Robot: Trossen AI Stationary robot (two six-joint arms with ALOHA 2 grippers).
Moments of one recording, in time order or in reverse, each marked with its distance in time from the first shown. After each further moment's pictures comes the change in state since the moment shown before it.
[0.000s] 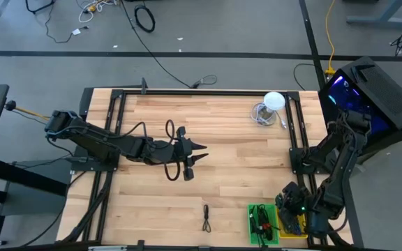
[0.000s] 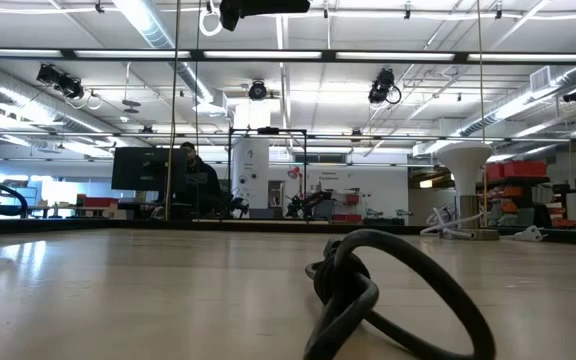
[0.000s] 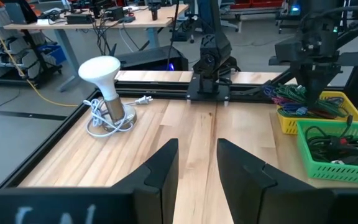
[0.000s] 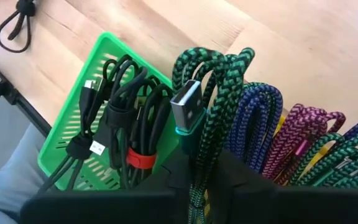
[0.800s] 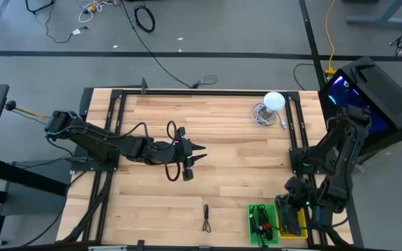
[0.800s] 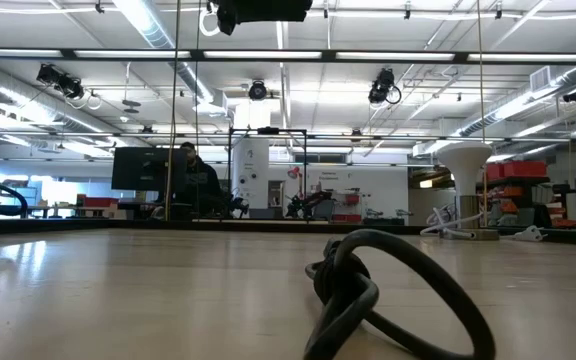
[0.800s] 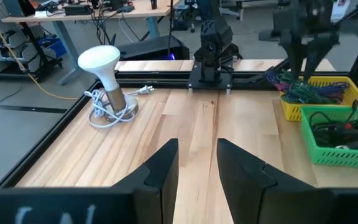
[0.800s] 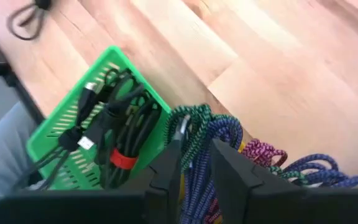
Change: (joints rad) left arm 0.000 0.000 0.000 -0.048 0.000 0.002; right arm 0.007 -0.088 0.000 -0.112 0.029 -0.179
